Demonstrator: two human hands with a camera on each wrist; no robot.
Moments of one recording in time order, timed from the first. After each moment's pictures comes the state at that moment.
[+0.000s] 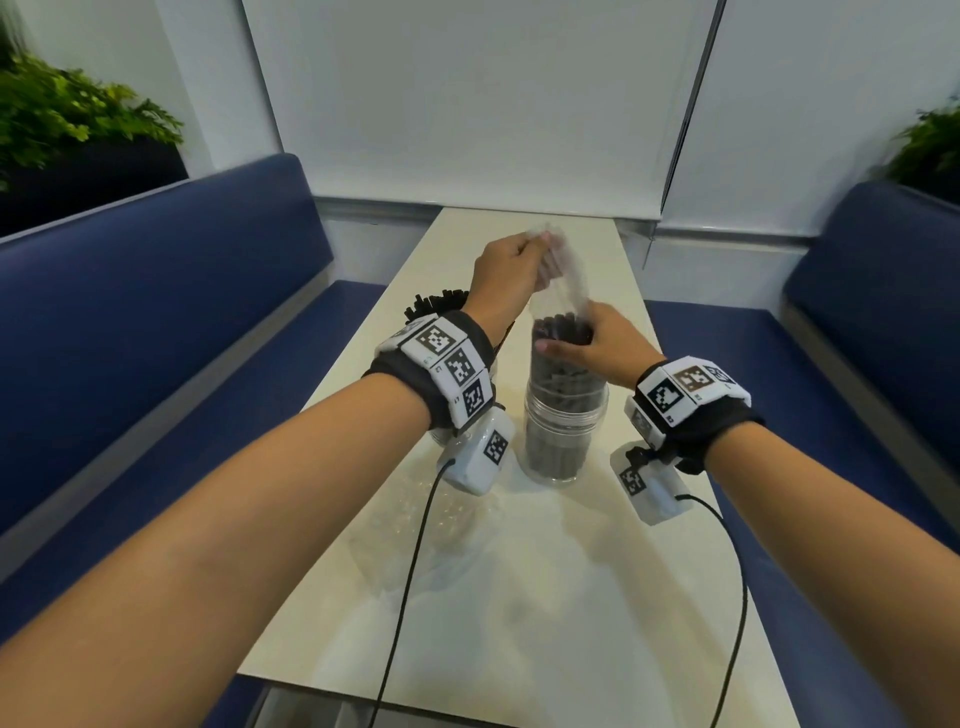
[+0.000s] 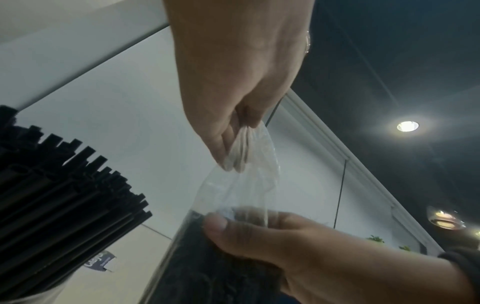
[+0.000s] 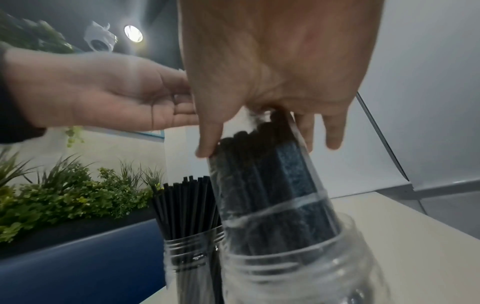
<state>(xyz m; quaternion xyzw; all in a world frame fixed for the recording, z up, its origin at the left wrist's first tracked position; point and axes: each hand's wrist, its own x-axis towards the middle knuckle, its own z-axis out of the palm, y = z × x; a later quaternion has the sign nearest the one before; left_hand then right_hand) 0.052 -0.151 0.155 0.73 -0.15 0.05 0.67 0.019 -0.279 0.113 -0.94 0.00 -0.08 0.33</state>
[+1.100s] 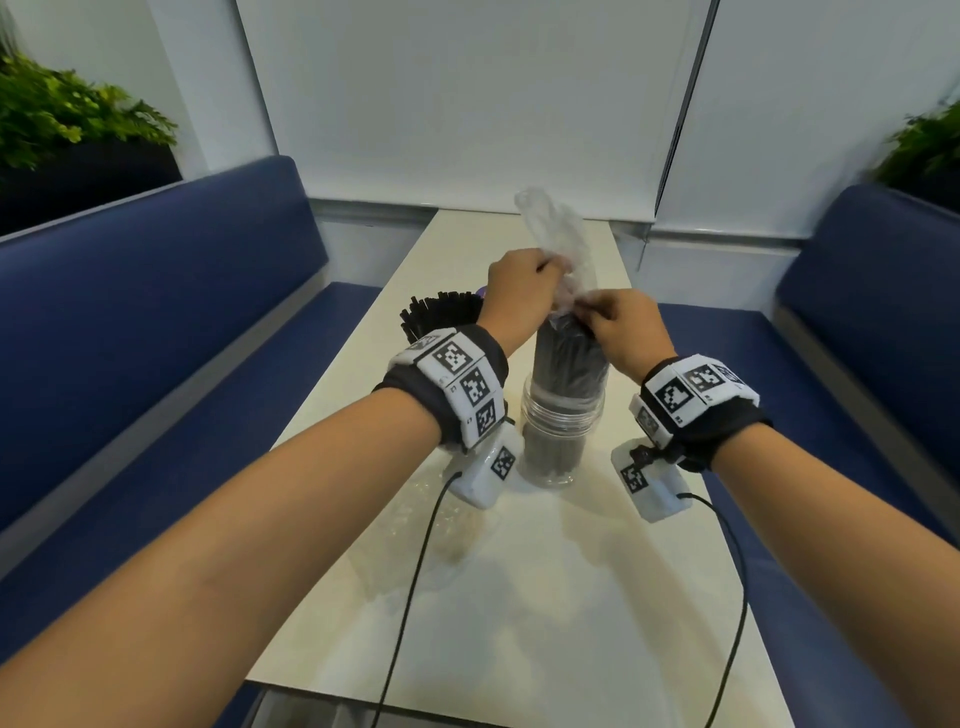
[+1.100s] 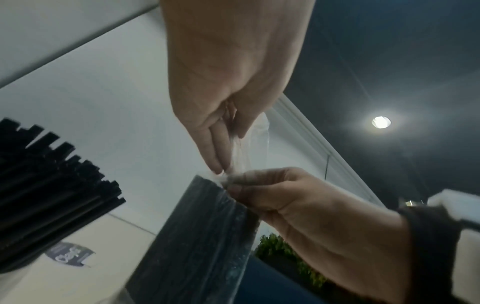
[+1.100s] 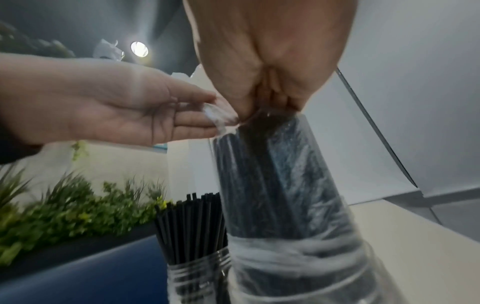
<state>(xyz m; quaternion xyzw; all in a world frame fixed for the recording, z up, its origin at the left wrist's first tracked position) 0.039 -0.163 0.155 0.81 -0.16 0.09 0.56 0.018 -0.290 0.121 -0.91 -0.03 -0.20 0.36</state>
